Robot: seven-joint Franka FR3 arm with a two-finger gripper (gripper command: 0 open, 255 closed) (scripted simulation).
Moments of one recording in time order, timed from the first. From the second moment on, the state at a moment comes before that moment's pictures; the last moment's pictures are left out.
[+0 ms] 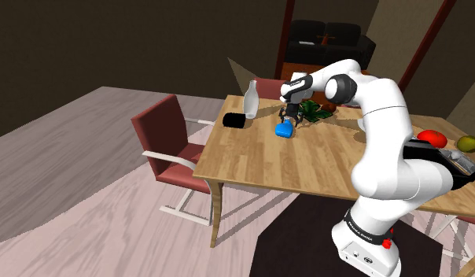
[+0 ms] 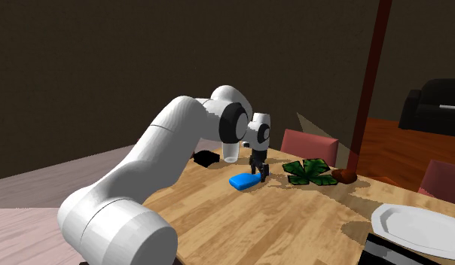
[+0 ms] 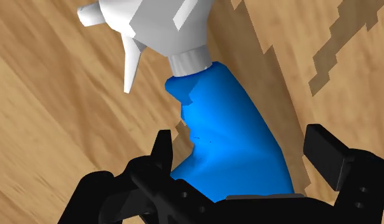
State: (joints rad) arm -0.69 0.88 0.06 -1.27 -0.06 2.10 -2.44
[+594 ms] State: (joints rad) arm -0.69 0.88 0.06 -1.27 -0.06 2.11 -2.44
